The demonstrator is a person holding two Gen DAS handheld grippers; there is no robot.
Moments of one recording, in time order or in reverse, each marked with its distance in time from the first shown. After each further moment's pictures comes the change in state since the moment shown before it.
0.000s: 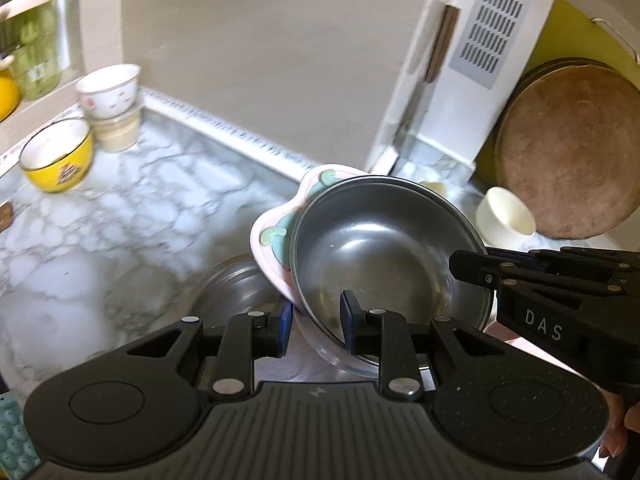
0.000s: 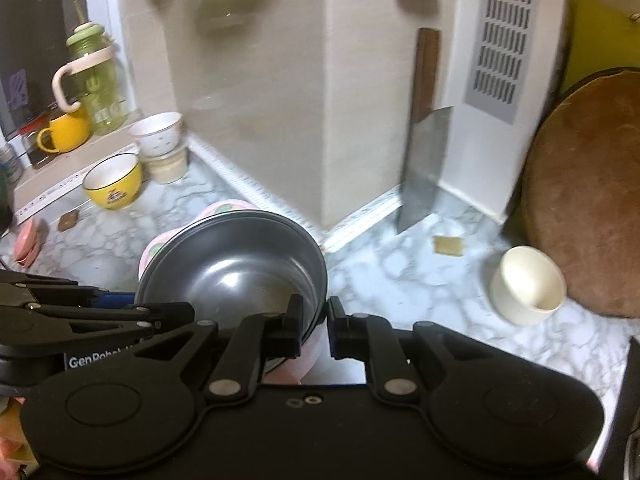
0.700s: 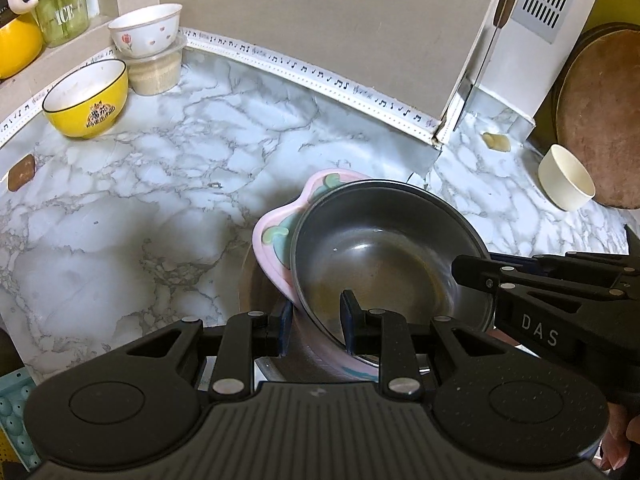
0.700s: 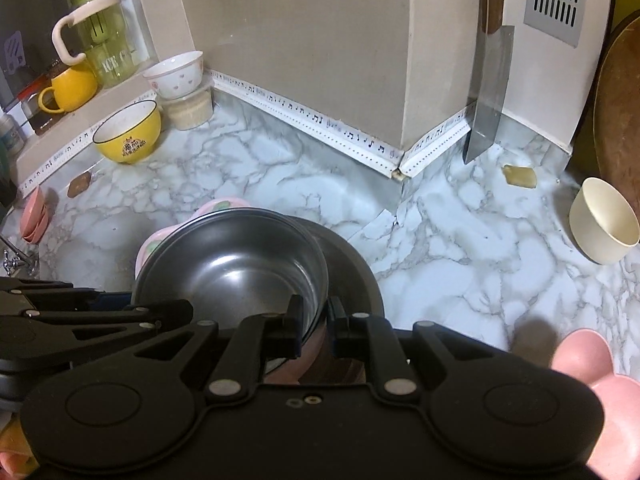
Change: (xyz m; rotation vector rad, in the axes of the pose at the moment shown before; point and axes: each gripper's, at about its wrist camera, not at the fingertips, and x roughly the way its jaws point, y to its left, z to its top) left arm 0.038 0.047 -0.026 -0.015 0.108 0.084; right arm 0.062 0.043 -0.032 0.054 0.127 0.052
